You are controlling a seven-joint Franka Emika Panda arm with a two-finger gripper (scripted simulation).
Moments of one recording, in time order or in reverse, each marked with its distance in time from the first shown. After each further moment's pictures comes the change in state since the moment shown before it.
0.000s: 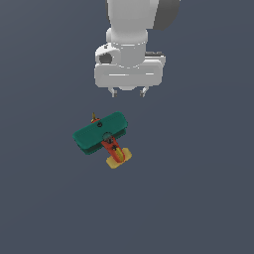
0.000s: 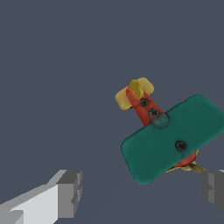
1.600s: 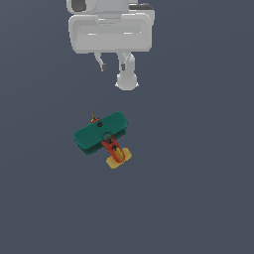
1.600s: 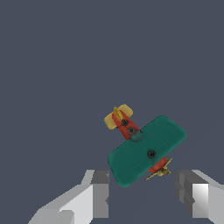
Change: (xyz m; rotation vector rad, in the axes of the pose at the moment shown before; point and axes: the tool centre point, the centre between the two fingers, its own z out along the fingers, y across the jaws) arm 0.002 0.042 -0.093 0.012 0.194 0.050
